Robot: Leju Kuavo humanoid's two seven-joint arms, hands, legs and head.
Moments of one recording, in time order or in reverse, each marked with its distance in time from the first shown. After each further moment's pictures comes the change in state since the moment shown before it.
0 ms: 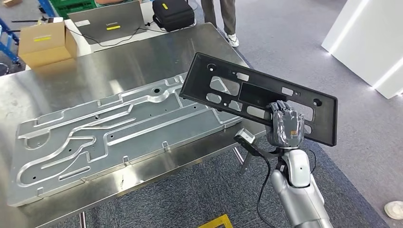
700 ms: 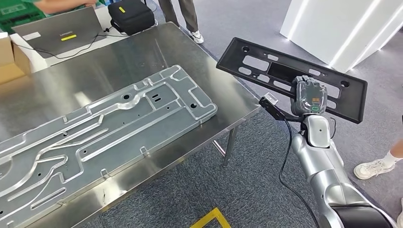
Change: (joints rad) left arm -0.008 -0.008 0.011 0.000 -0.002 0.011 0.011; right arm -0.370 -0.093 -0.058 0.527 0.013 -0.007 0.003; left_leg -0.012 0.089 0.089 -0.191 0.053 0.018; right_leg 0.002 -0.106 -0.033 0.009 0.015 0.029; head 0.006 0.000
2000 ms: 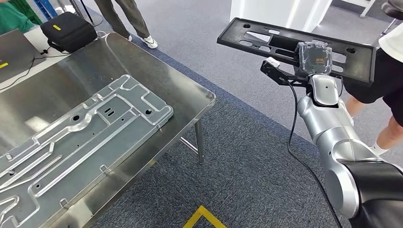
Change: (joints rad) left arm -0.004 0.001 -0.001 0.000 -0.049 0.009 0.038; right arm -0.357 0.038 0.021 0.284 0.084 0.180 0.016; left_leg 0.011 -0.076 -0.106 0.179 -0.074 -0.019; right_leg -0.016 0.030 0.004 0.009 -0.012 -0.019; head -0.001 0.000
